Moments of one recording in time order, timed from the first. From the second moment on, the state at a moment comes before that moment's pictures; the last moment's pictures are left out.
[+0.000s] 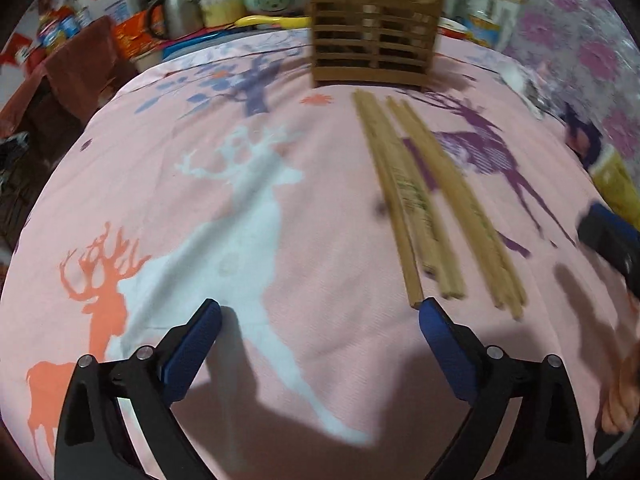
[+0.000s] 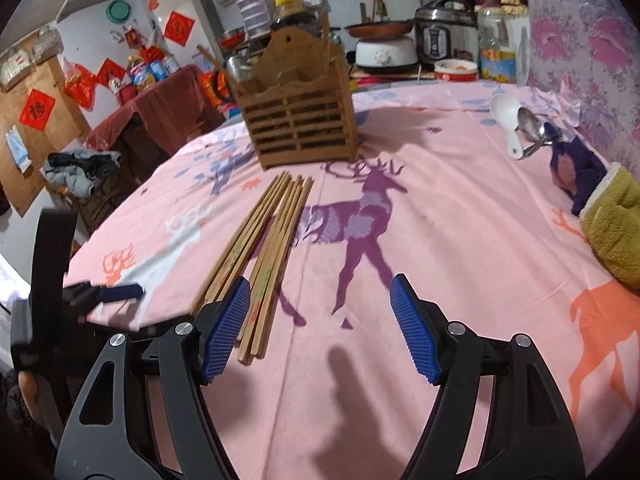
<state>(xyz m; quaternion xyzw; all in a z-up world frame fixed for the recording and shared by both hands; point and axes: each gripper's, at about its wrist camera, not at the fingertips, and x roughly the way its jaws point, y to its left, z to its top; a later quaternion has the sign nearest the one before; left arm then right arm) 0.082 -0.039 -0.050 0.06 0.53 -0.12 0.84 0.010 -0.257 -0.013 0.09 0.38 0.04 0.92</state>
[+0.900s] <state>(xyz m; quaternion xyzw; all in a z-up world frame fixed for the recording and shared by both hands) 0.086 -0.024 -0.050 0.05 0.53 -0.09 0.84 0.007 -0.208 -0.037 -0.07 0.46 0.05 0.89</state>
